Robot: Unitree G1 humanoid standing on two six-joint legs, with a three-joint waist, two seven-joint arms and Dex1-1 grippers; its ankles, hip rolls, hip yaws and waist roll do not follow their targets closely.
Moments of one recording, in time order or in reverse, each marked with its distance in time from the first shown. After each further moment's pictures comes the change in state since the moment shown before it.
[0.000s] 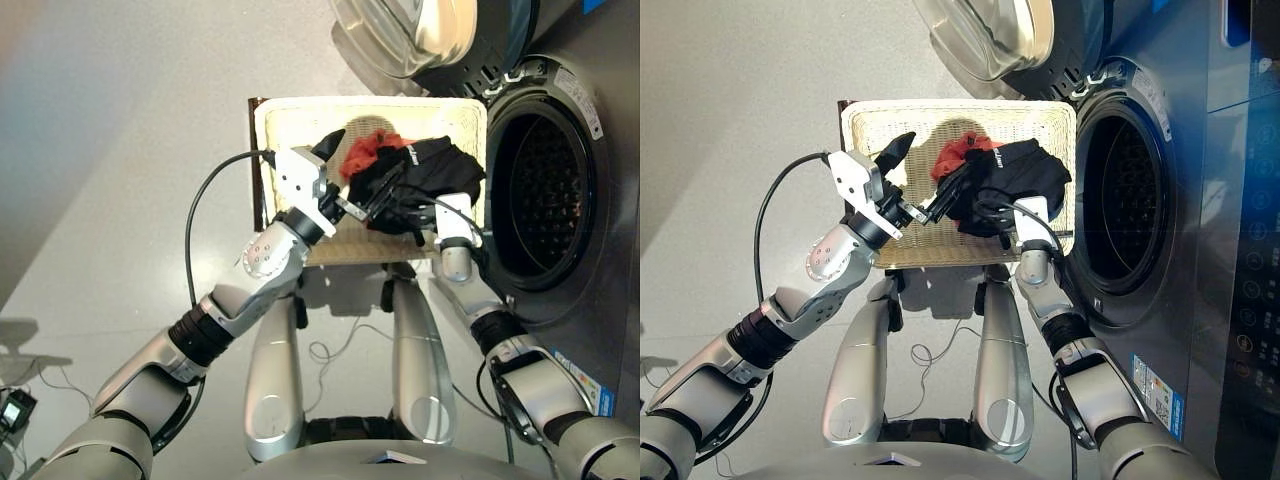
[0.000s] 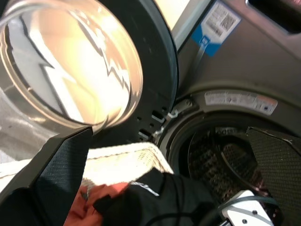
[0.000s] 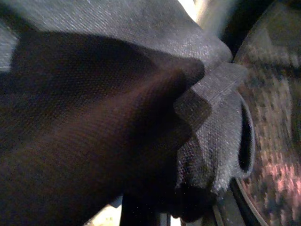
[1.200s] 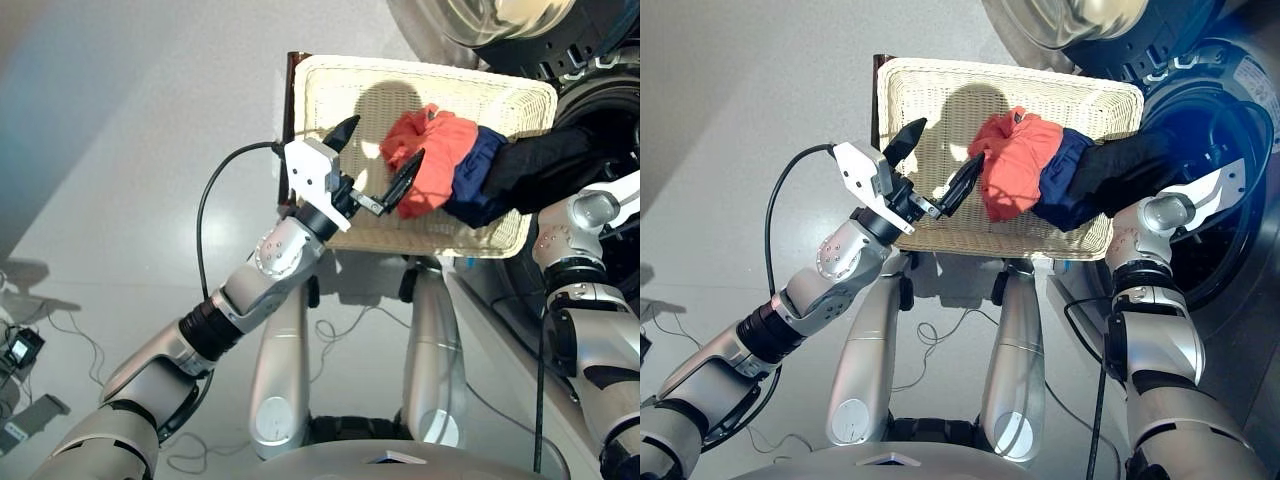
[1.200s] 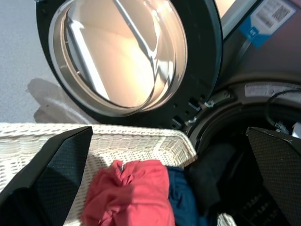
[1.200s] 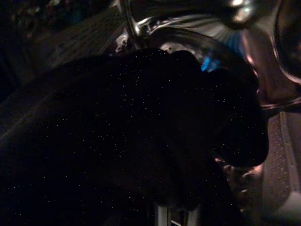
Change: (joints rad) left arm -0.057 -0.010 -0.047 -0.004 -0.005 -0.019 0.050; right arm -0.299 -0.294 -0.418 0.162 0.522 -0.156 -0.269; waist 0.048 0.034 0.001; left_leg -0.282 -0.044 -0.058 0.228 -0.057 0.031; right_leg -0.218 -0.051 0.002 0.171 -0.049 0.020
